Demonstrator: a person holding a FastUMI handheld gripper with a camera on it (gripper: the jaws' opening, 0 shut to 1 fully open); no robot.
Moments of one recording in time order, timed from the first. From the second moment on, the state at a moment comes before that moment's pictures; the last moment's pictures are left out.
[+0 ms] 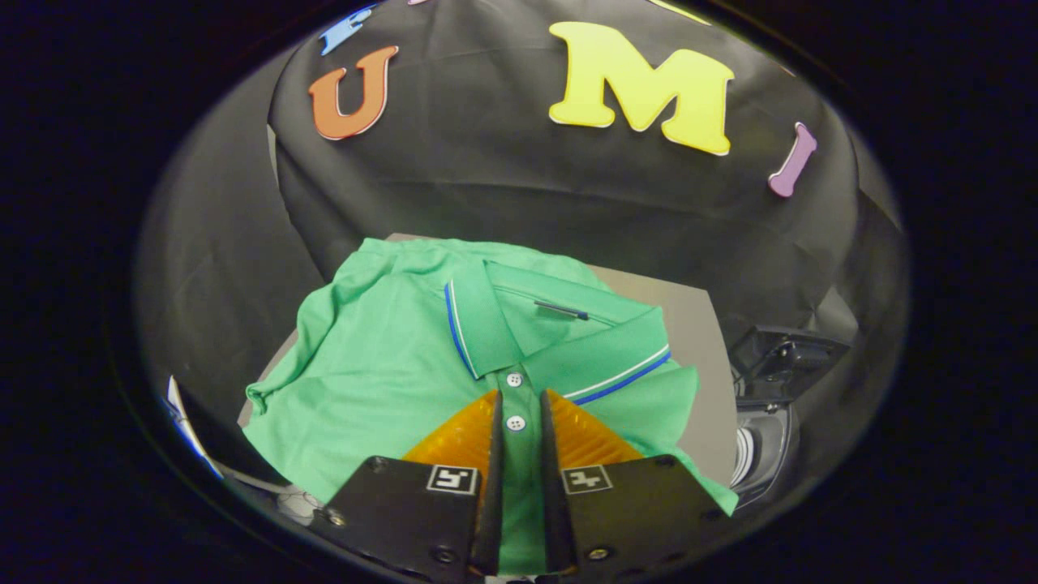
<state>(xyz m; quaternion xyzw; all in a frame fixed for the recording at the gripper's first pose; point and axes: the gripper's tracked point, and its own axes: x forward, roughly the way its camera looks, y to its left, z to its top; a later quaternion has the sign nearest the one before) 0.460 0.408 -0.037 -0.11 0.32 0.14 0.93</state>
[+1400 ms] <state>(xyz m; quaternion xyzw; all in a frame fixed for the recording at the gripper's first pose) 0.325 0.160 0.206 0.07 0.06 0.21 0.97</state>
